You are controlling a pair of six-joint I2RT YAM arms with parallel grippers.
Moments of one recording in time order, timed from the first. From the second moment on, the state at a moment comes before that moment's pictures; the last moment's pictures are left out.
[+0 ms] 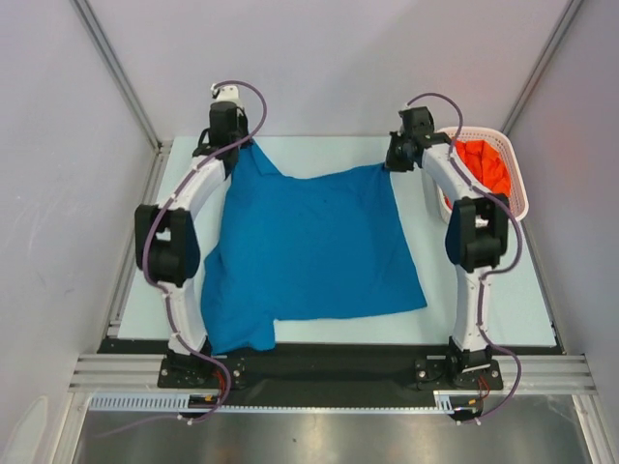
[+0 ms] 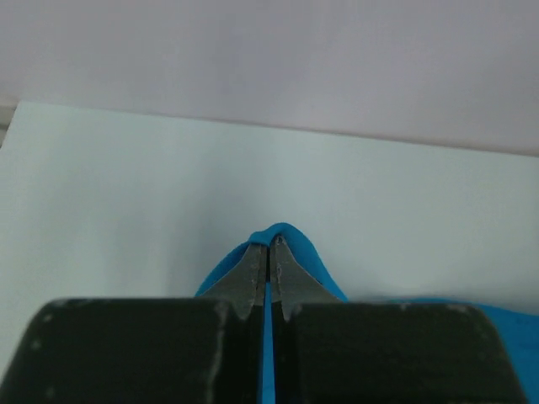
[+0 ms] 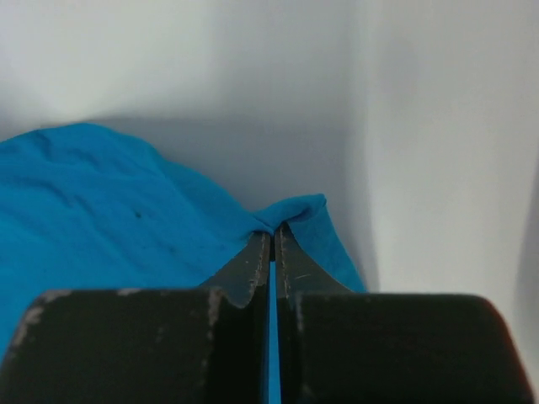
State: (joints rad) left arm -0.18 1.96 1.68 -0.07 -0.20 -0.16; right arm 0.20 2.13 1.91 -0.60 -0.10 0.35
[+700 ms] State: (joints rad) left arm -0.12 2.22 2.16 -0.15 -0.03 -0.20; right arm 0.09 2.40 2.31 -0.55 -0.20 0.39
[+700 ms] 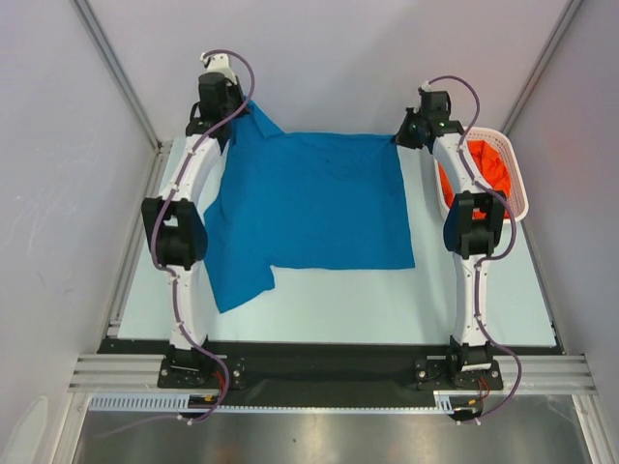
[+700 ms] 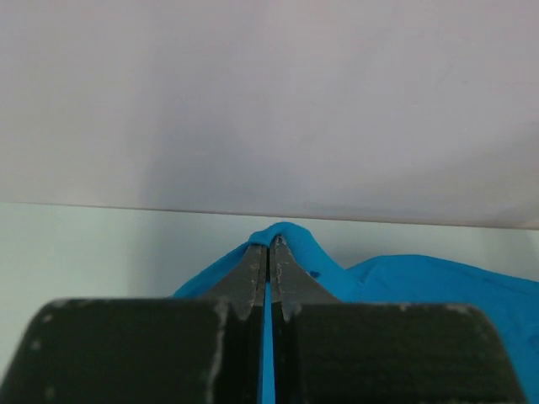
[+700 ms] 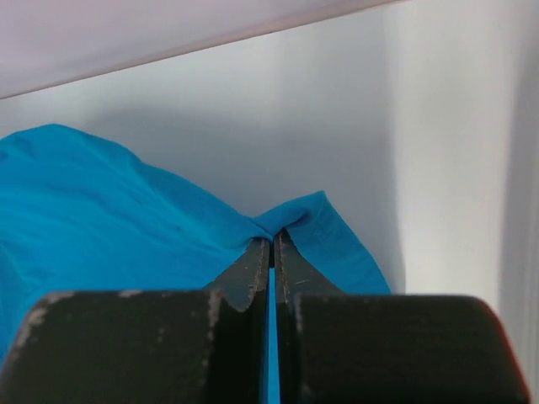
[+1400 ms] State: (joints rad) left arm -0.11 1.17 1.94 0.01 -0.11 -0.06; right arm 0.41 1.26 1.83 -0.23 0.07 0.12
